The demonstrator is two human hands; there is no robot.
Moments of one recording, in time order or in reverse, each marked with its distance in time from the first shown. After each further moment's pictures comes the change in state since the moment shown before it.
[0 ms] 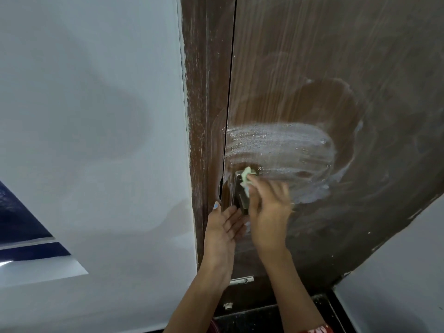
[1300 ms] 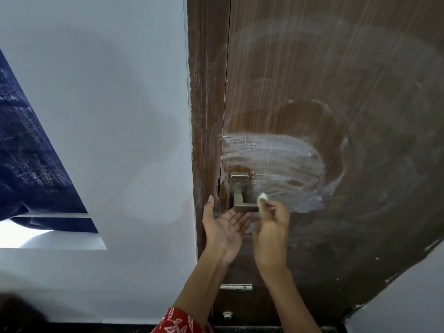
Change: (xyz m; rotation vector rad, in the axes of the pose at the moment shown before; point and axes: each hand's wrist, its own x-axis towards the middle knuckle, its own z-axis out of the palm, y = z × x) left_hand 0.005 -0.029 0.022 -0.314 0.059 -0.019; right_hand -0.036 0.049 -0.032 0.001 -0.295 0.063
